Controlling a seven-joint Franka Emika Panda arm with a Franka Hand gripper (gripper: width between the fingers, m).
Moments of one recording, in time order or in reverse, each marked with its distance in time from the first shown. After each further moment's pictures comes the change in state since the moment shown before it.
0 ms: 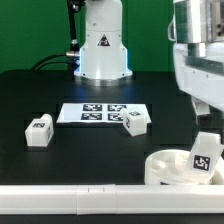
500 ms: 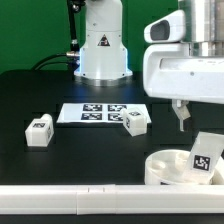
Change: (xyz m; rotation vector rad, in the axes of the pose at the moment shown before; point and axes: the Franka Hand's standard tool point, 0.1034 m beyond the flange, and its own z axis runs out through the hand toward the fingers) arm 0.002 0.002 0.003 -0.014 0.020 -0.676
